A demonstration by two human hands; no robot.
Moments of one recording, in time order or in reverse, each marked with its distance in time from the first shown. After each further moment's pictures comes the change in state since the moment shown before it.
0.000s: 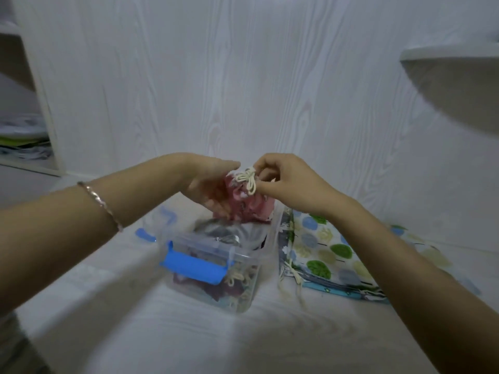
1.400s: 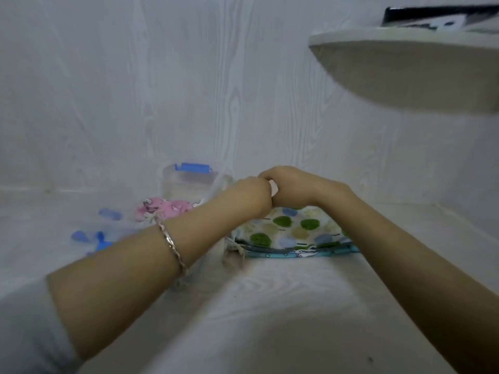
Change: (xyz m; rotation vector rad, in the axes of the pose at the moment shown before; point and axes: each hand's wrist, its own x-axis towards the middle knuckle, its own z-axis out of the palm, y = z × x) left_hand 0.009 0.039 0.198 1.350 0.365 0.324; right_hand -0.077 0.055 -0.059 -0.563 -0.230 0.405
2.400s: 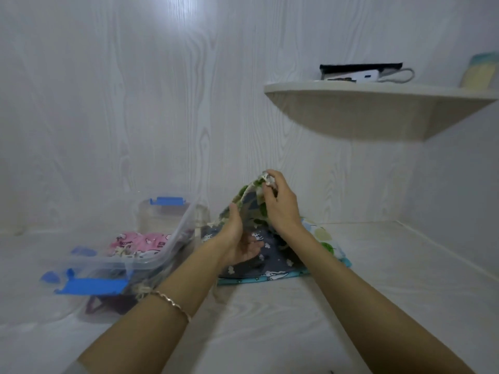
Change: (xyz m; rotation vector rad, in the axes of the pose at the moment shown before) left_hand 0.009 0.027 0.036 -2.041 -0.312 -0.297; right_hand -0.013 0.044 0.025 0.791 0.864 0.019
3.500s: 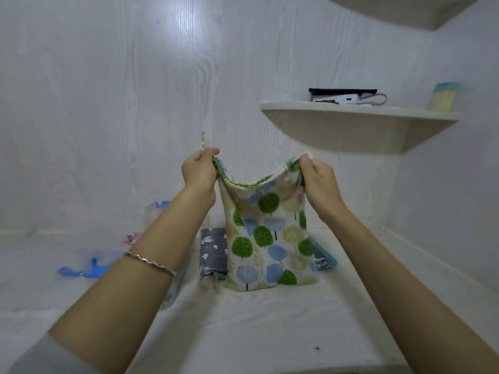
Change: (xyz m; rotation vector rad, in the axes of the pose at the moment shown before) left_hand -0.084 0.098 0.002 -0.155 0.318 0.810; right_hand -0.005 -0.069 -0.089 0.068 0.127 -0.009
